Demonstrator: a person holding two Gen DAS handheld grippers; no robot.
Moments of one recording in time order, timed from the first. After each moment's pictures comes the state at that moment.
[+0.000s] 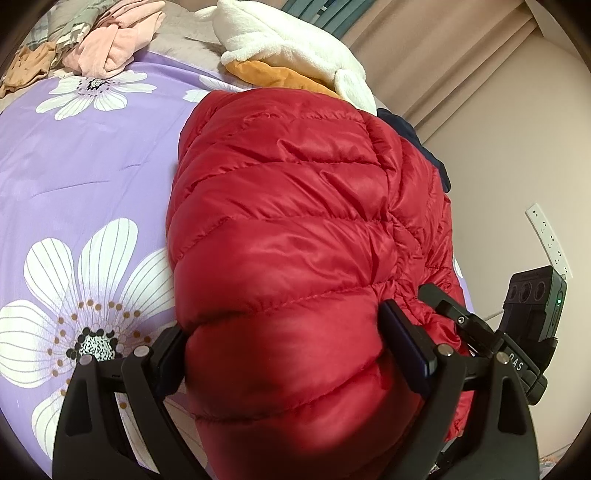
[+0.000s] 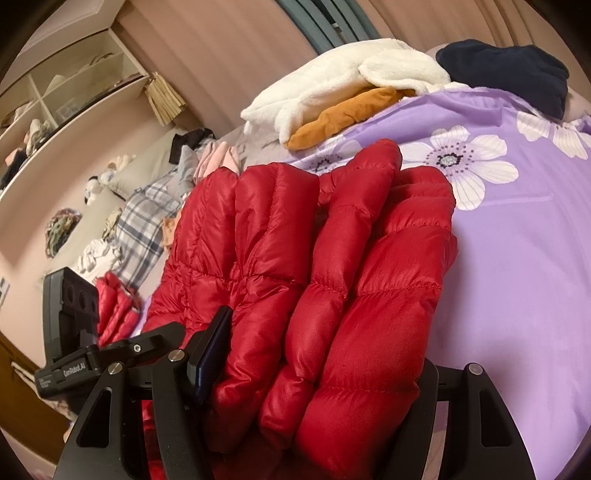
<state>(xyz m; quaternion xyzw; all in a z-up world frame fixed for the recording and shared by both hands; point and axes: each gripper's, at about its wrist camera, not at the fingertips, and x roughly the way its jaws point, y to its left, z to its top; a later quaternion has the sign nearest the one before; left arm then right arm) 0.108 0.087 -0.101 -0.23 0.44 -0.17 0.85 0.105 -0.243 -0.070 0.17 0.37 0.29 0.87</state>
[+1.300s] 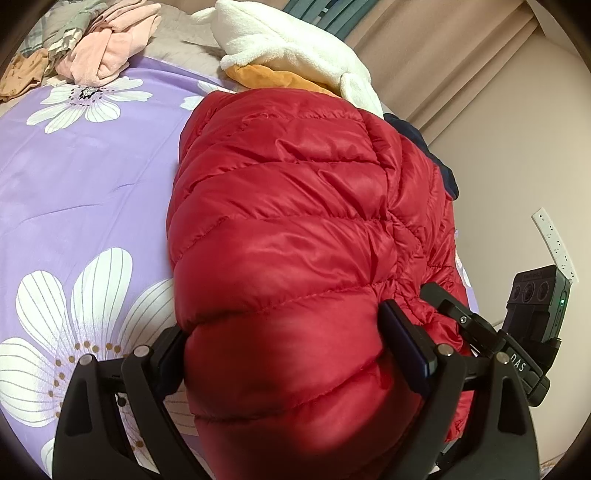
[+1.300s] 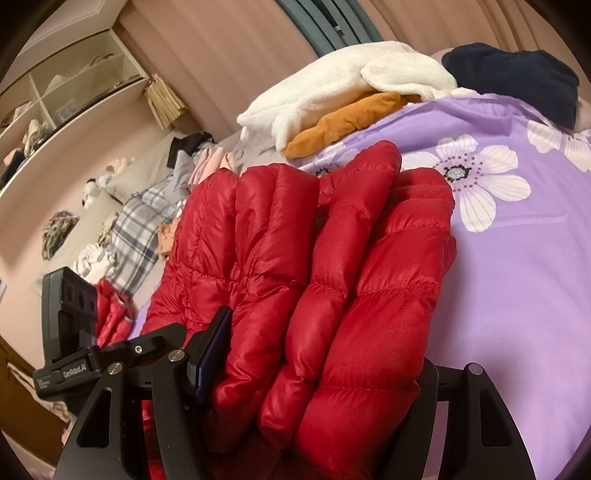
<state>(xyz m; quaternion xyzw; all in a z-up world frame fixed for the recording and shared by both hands) 0.129 0.091 -0.102 -0.21 0.44 -0.18 0.86 0.131 -0.233 -0.064 0.17 0.36 0.29 0.87</state>
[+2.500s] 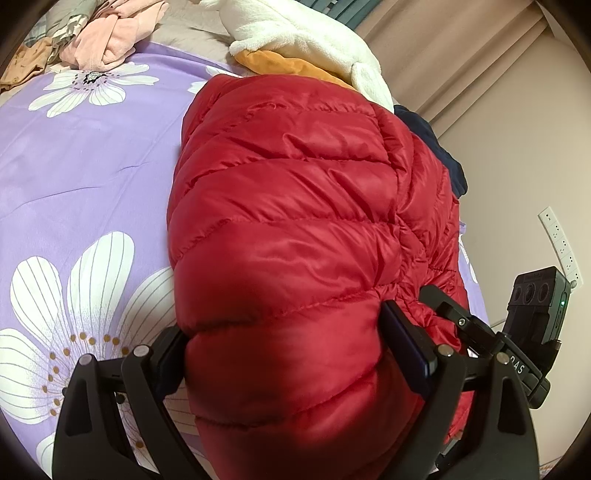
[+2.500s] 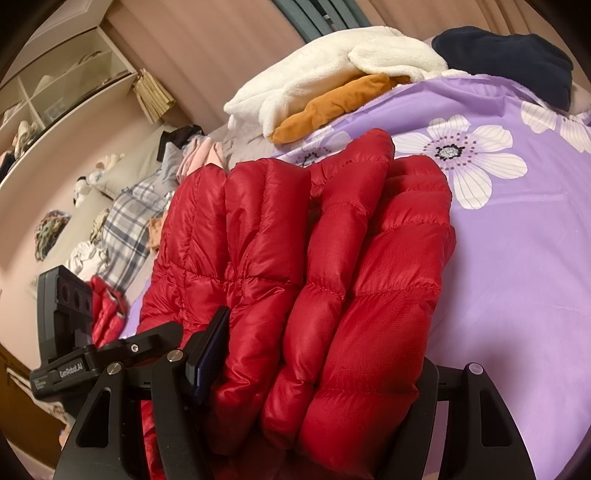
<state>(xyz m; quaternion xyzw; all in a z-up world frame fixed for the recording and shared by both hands) 0.134 0.092 -0.116 -0.22 0.45 -0.17 0.85 0.130 -0.224 -0.075 0.17 0.37 0.27 0.87</state>
